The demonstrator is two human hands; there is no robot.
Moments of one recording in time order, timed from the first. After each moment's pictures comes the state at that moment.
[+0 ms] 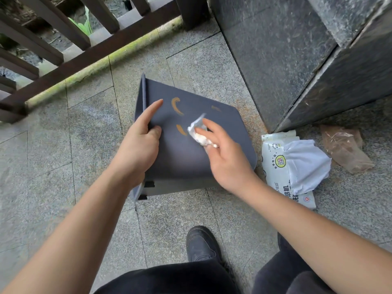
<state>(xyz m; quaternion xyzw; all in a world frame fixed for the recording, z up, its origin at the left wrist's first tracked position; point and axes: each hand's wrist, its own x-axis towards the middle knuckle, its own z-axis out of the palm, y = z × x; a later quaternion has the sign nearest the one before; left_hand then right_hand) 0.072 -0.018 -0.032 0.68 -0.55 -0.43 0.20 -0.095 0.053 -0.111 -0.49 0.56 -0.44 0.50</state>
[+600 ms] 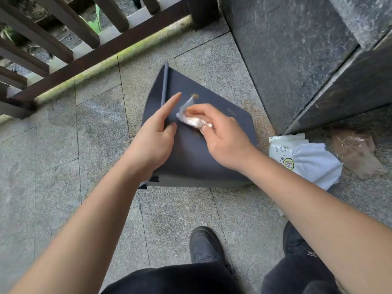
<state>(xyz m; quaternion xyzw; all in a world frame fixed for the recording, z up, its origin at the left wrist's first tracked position) 0.069 -0.023 -0.028 0.63 -0.64 -0.41 0.15 -0.100 0.006 -0.084 -0.58 0.52 -0.41 0.47</state>
